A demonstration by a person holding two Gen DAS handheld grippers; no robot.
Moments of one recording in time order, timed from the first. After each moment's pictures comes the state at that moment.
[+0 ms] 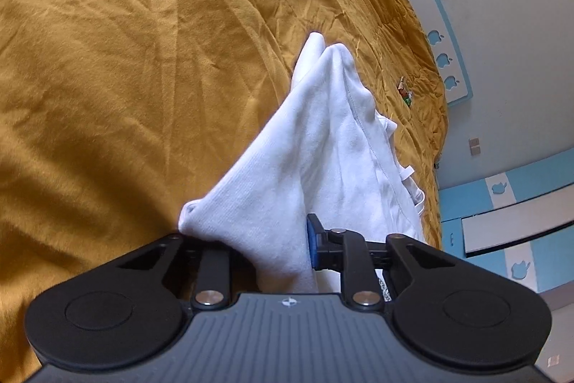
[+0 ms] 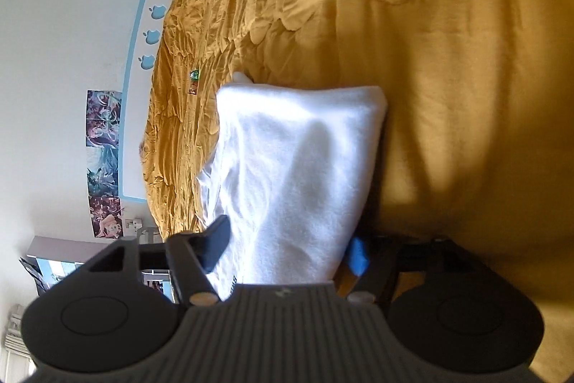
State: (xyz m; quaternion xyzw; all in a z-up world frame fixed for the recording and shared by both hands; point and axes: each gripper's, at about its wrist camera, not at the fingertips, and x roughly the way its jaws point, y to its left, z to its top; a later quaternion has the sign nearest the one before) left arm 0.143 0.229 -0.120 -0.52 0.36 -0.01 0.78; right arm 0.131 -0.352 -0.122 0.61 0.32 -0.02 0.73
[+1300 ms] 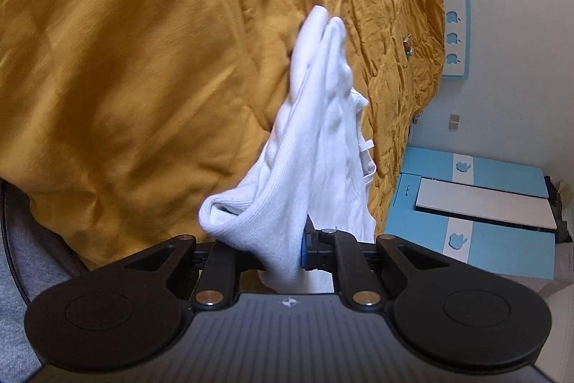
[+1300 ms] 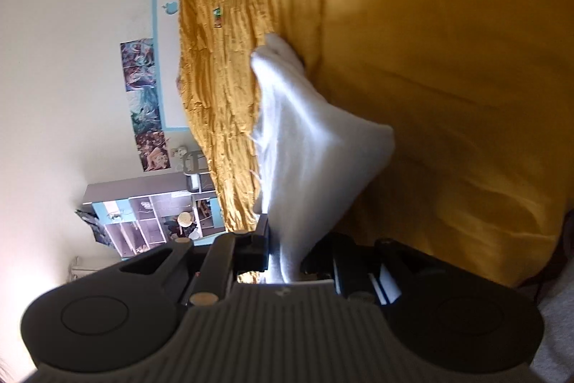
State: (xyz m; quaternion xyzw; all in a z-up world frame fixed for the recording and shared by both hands) left arm -0.070 0.261 -0.096 -0.63 0.44 -0.06 0.64; right arm -0.100 -0.405 -0.085 0.66 0.38 0.09 0.64
